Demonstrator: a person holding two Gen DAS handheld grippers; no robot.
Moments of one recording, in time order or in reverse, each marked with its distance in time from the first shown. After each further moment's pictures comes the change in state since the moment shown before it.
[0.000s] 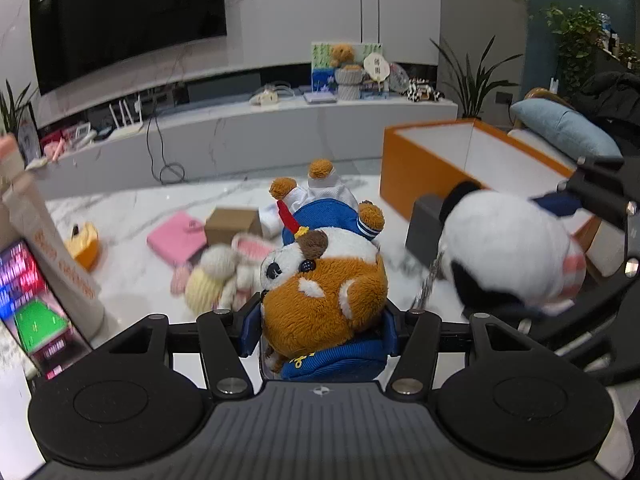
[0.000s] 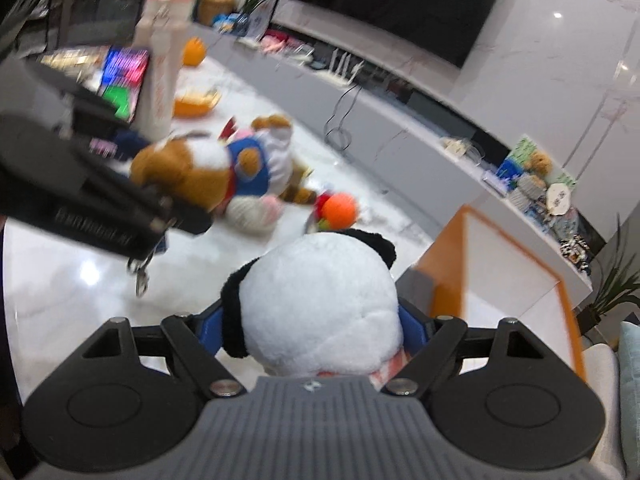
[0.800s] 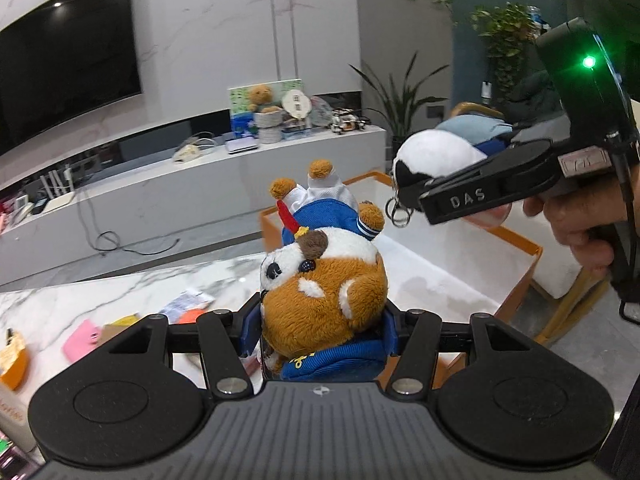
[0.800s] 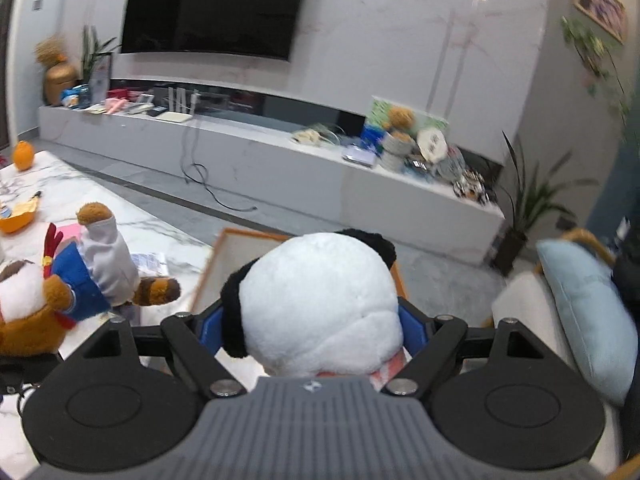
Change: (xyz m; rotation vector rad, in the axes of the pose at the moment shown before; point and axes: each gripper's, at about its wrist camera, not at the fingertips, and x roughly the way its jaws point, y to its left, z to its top) left arm 0.038 -0.102 0.063 0.147 -0.091 -0.150; right arm -0.003 -0.192 -0.008 0.387 -0.022 -0.253
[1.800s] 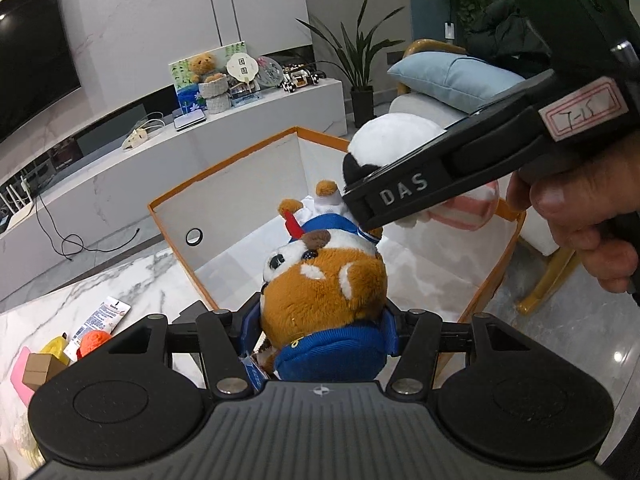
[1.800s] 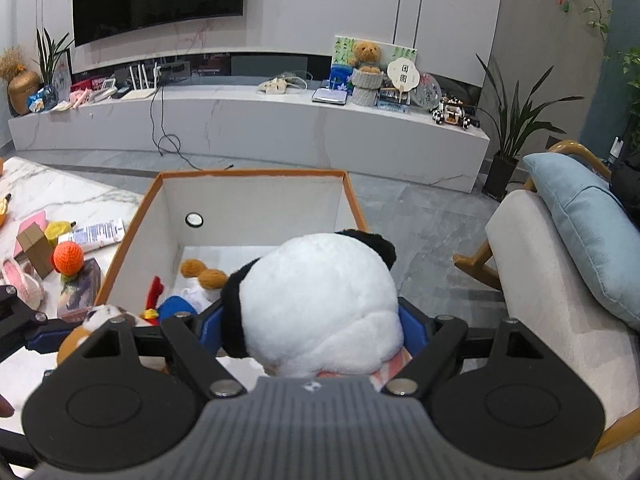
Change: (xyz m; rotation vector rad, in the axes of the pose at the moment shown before) left arm 0.072 -0.077 0.005 0.136 0.126 -0.042; right arm 0.046 -0.052 -0.030 0.134 0.152 -0.007
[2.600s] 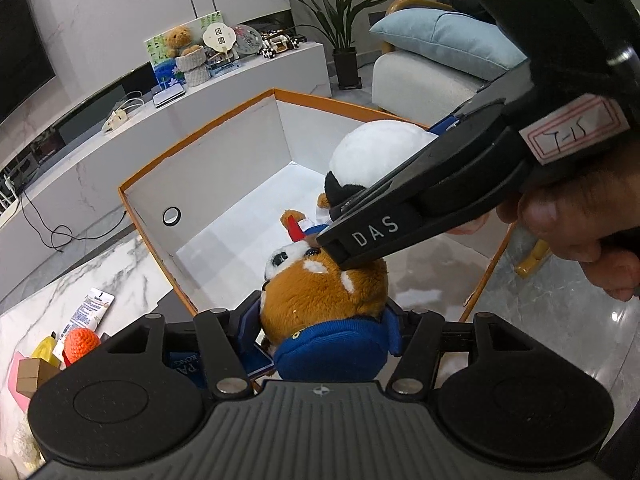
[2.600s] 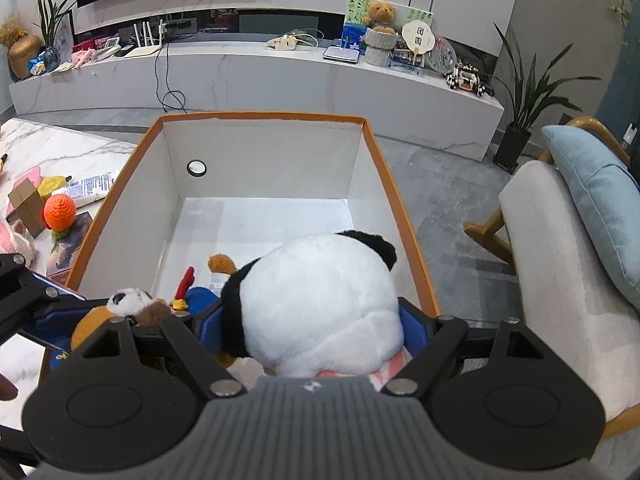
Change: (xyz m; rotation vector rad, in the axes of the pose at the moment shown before) left arm 0.025 -0.018 0.004 0.066 0.118 -0.028; right arm 0.029 0.011 -0.010 -0.026 0.130 0.014
